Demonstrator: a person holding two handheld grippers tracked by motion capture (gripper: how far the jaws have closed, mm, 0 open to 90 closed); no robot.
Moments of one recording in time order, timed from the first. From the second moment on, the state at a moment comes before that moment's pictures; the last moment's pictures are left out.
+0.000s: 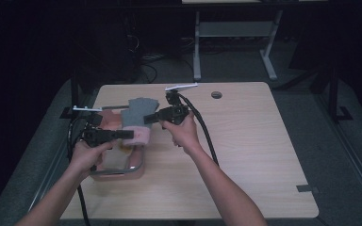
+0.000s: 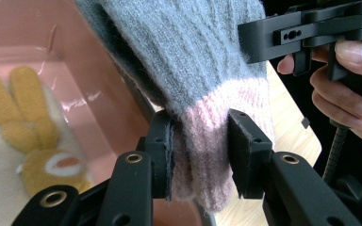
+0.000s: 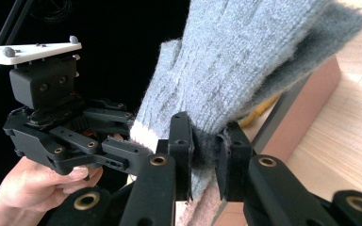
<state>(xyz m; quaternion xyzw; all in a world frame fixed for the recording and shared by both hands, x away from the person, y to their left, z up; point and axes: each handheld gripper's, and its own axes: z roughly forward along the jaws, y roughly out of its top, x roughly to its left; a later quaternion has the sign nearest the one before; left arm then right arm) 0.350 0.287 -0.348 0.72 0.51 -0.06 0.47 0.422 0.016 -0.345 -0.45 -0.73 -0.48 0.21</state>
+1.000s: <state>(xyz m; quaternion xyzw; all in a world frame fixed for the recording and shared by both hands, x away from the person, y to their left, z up) 0.343 0.327 -0.345 0.71 0.53 -0.04 0.45 0.428 0.062 -0.342 -0.43 -0.74 -0.47 0.22</state>
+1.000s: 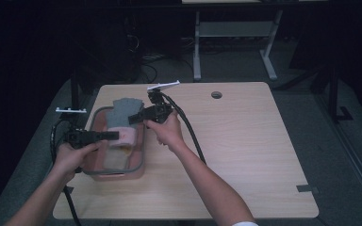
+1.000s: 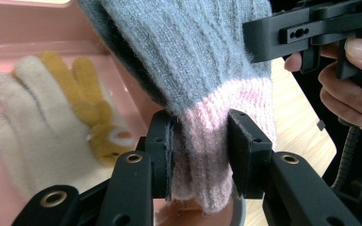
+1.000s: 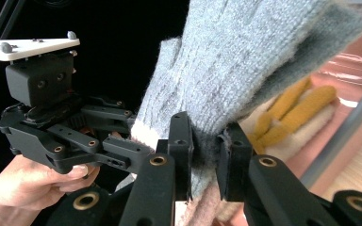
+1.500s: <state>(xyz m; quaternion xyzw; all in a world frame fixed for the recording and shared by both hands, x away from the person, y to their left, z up) 0.338 0.342 -0.358 0.70 0.55 -0.04 0.45 0.431 0.082 -0.356 -0.42 -0.75 -0.45 0.23</state>
